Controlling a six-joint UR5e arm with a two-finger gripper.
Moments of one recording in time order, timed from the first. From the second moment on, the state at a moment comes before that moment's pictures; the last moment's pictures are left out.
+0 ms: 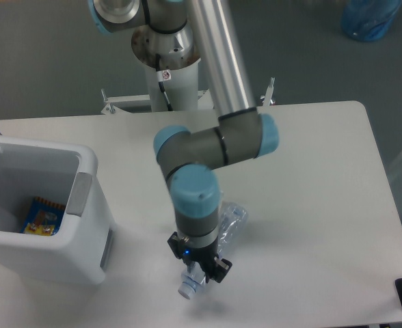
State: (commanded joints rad) arm 2.38 -2.14 -1.37 -0.85 1.25 0.76
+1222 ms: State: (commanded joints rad) arm 2.38 -1.93 -1.20 -0.84 0.45 0.42
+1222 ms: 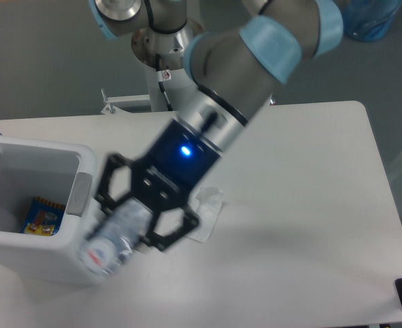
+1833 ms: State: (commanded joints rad) arm 2.23 -1.92 -1.22 -0.83 0.43 0.42
